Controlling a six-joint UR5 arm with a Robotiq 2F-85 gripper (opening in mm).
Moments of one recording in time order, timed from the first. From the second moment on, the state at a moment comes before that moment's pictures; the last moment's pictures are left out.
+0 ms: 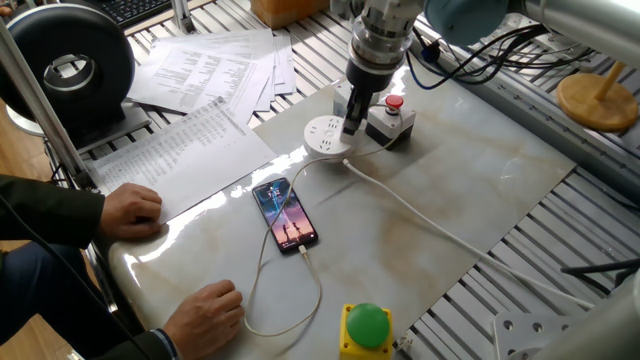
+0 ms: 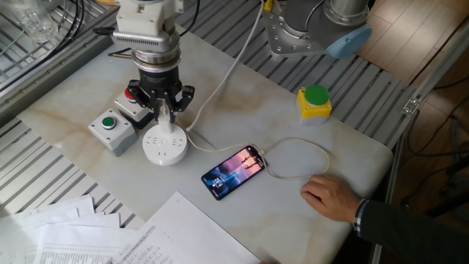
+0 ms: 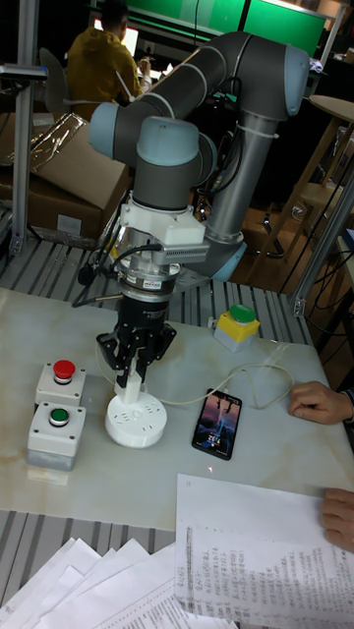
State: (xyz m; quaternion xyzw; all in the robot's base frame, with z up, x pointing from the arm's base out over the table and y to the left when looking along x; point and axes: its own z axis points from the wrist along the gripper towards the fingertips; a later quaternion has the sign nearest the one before) arm 0.539 -0.038 0.090 -0.28 0.96 0.01 0.09
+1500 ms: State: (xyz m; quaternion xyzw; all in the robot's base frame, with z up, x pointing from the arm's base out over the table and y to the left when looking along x) arm 0.495 -0.105 0.163 -0.31 0.95 -0.01 0.00
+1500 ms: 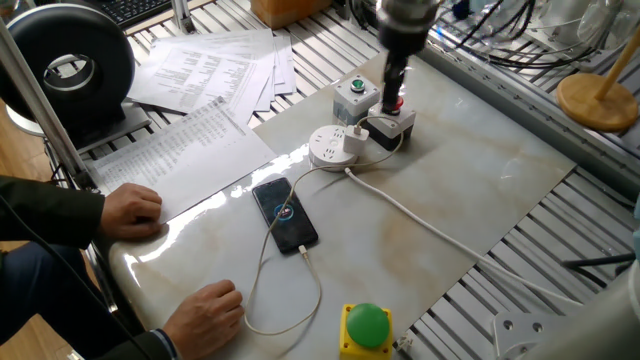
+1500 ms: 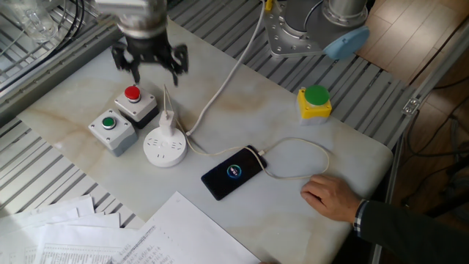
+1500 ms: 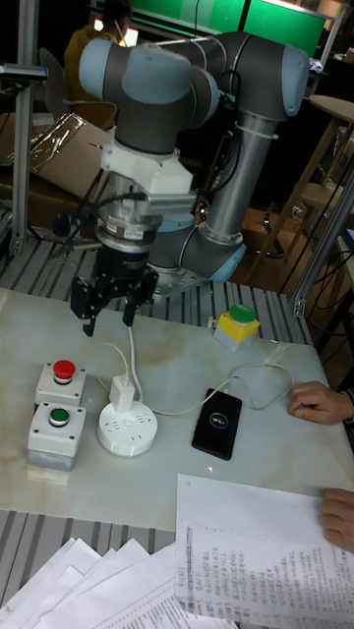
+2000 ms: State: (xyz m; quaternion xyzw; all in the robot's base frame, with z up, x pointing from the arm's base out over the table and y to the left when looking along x) arm 0.493 -0.129 0.182 -0.25 0.97 -0.01 0.02
